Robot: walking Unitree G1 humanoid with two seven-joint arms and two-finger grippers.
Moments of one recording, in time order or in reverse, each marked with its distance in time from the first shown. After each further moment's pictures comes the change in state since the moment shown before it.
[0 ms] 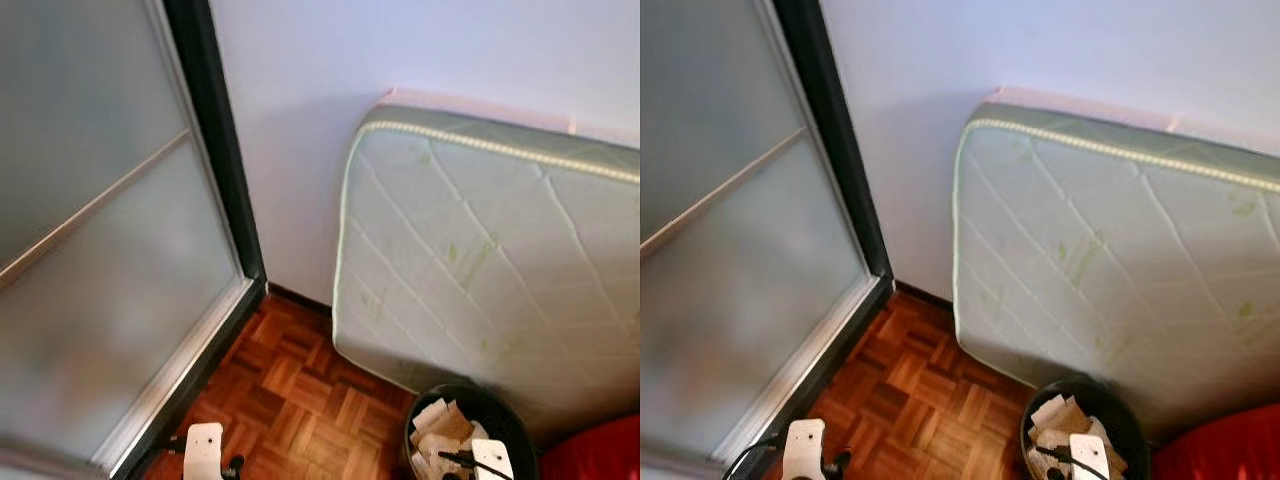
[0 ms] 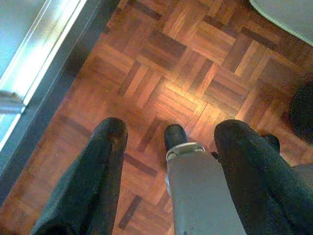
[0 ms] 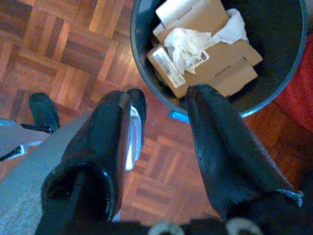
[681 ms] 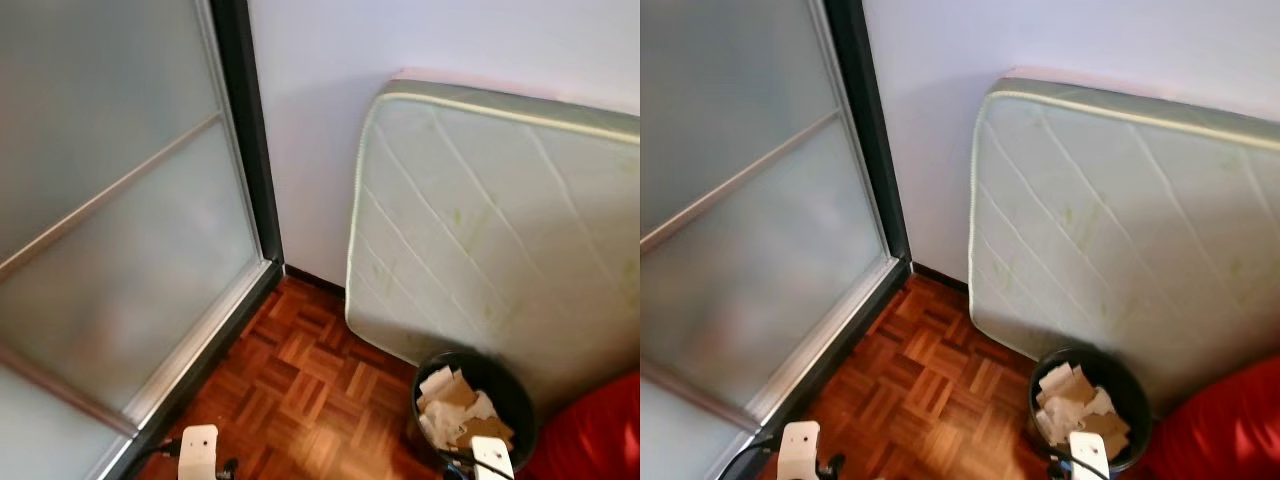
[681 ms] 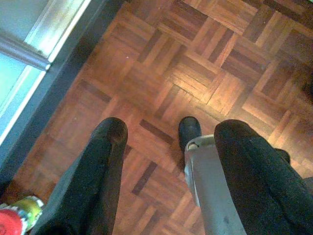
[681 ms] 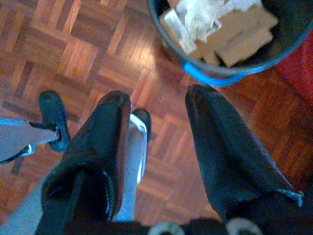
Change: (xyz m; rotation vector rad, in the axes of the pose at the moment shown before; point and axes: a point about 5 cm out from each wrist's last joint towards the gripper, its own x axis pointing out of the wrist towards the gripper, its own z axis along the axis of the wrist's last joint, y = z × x) left arm 0.000 0.006 -0.001 0.008 0.007 0.016; right arm 0.000 0.000 0.001 0.005 -0.012 -0.001
